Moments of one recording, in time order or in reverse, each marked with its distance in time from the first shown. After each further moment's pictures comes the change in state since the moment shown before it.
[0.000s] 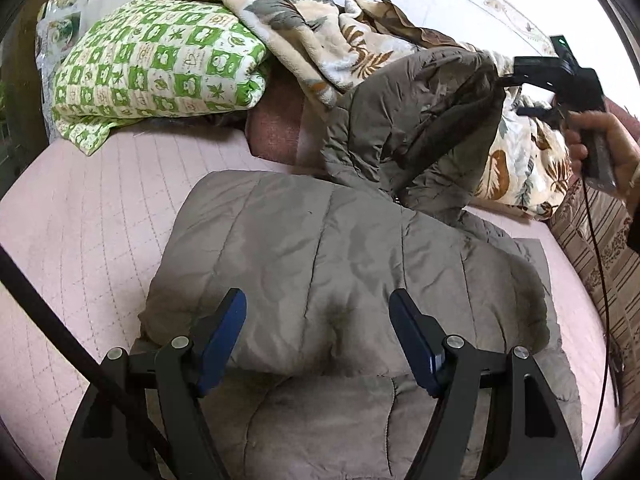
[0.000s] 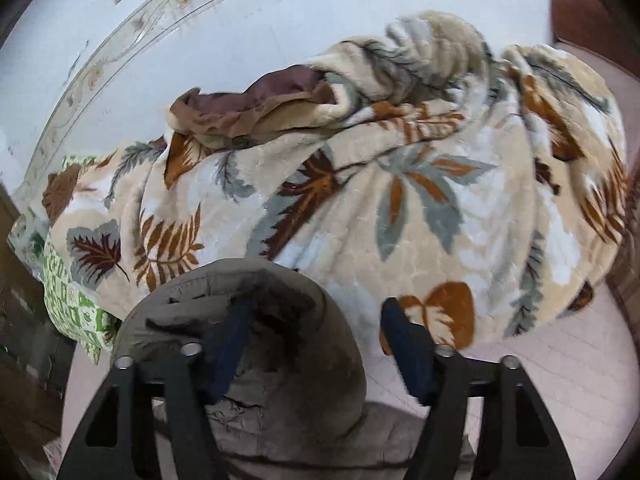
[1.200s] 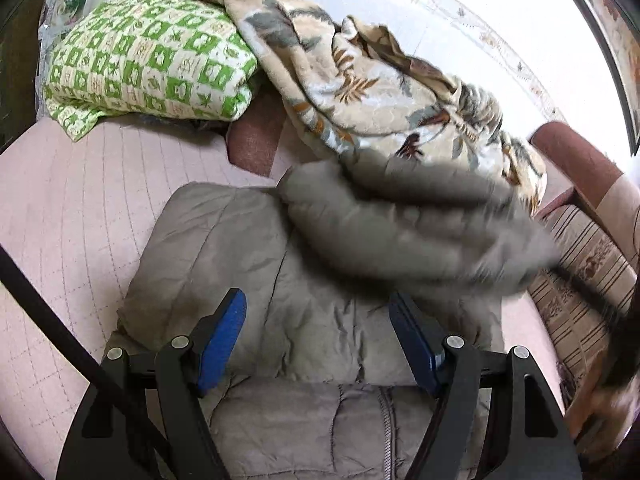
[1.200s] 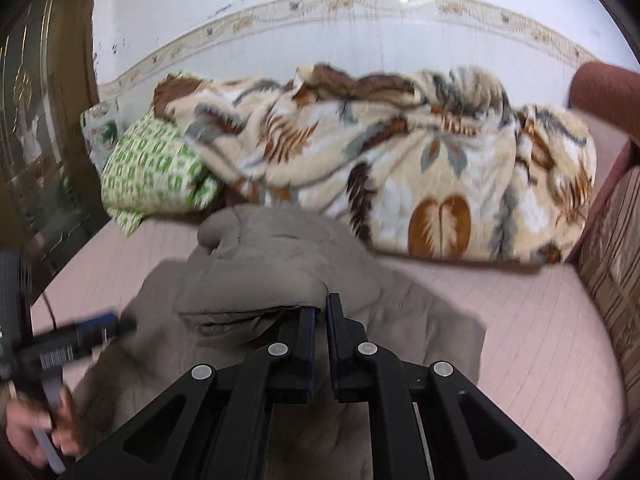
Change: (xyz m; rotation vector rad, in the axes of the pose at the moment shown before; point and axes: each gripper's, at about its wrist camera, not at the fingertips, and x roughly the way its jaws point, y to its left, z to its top) left arm -0.029 -0.001 0.016 -0.122 -0.041 -0.144; right arm -0.149 0.046 -0.224 -0.305 -0.092 0.073
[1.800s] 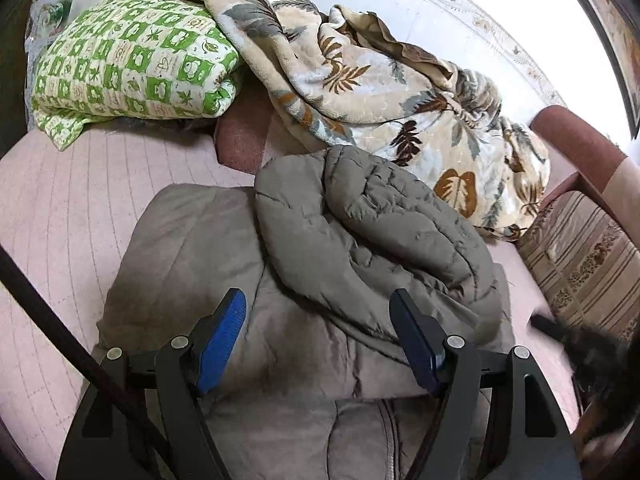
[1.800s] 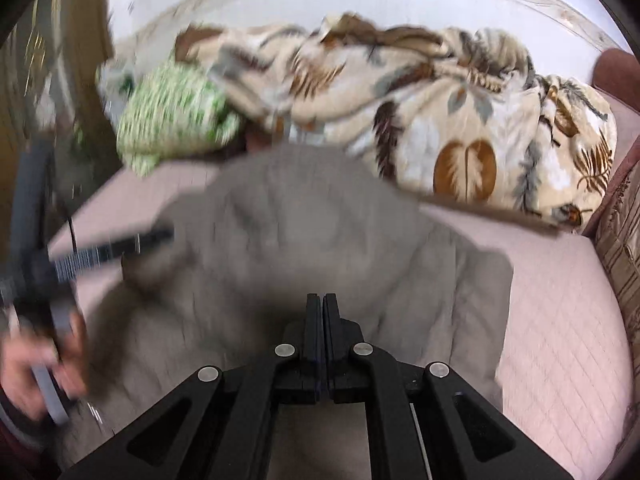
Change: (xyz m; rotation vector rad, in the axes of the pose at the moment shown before) left arm 0.031 -0.014 0.002 0.054 0.032 0.034; right arm 0.013 0.006 -0.025 -0.014 0.102 0.048
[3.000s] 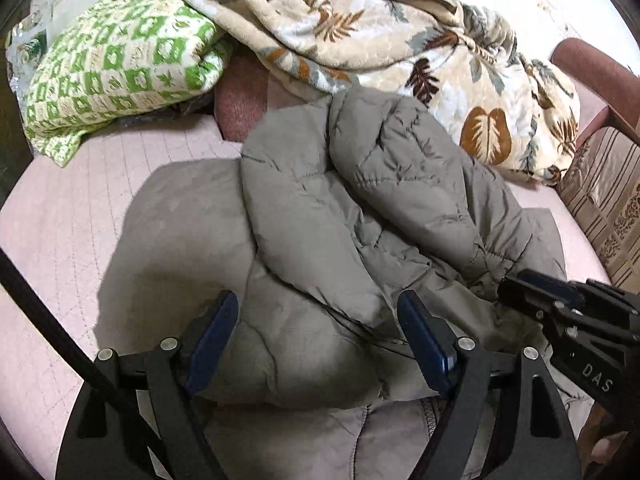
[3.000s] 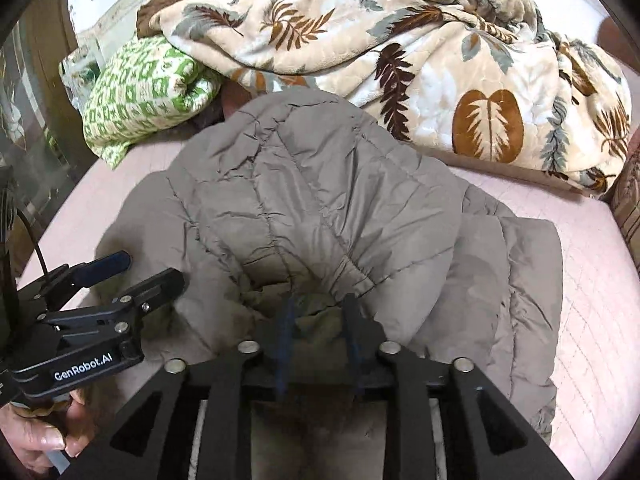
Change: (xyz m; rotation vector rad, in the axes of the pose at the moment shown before) left arm 0.038 -0.020 -0.016 0.143 0.107 0.151; right arm 0.080 0.014 -0.017 0.060 0.152 -0.034
